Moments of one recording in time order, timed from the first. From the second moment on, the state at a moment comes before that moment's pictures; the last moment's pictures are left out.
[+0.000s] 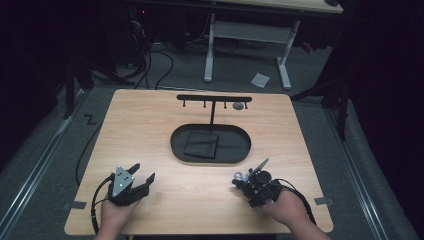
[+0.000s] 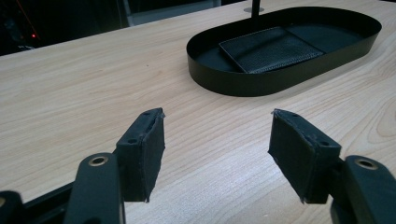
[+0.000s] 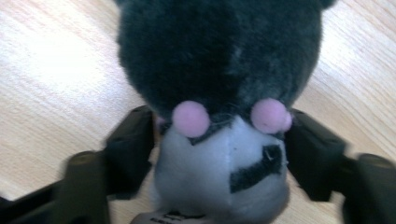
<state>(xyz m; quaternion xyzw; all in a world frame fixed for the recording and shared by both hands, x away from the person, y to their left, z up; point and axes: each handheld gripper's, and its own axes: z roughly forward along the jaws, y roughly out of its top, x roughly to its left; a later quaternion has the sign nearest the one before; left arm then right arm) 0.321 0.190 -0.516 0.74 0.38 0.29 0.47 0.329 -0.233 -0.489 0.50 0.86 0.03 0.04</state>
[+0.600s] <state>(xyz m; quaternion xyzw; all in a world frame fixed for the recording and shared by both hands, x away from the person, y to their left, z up) 0.319 0.188 -0.518 0.75 0.36 0.28 0.47 0.339 -0.238 -0.447 0.52 0.85 0.08 0.04</state>
